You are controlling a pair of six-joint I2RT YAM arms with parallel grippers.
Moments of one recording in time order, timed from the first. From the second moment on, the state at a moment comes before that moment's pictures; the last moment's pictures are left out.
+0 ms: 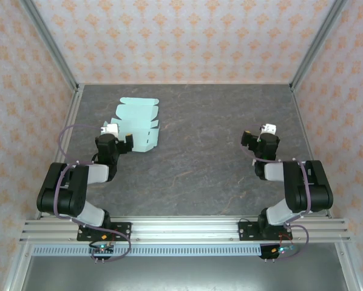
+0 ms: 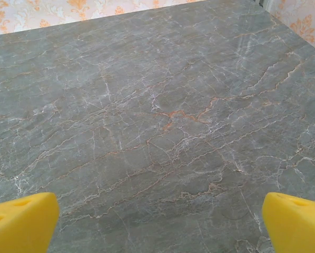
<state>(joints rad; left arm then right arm) -0.03 1.50 0.41 0.63 -0.19 -0.07 0.02 1.52 0.41 0.68 0.17 0.16</state>
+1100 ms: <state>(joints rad) -0.03 1.27 0.50 0.35 -0.35 -0.14 0.02 1.29 0.43 0.47 0.29 0.24</state>
